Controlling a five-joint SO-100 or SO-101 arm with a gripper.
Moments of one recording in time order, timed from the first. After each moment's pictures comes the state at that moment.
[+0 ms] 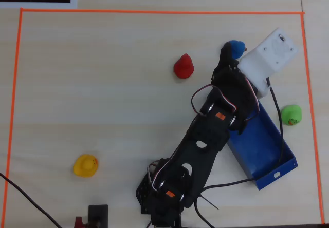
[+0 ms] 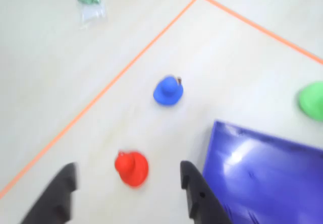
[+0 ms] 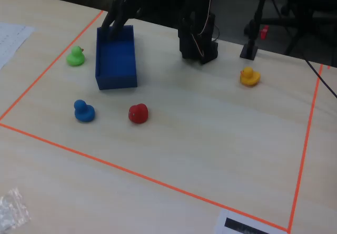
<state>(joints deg) 36.7 118.5 92.2 56.4 -69.5</state>
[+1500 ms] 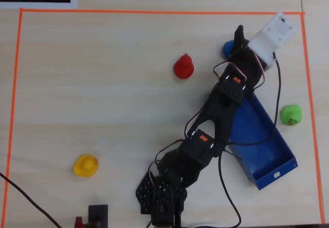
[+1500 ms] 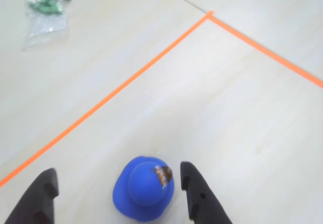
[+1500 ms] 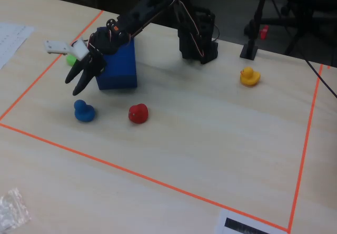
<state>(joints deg) 38.1 73.7 93.1 5.4 -77.3</state>
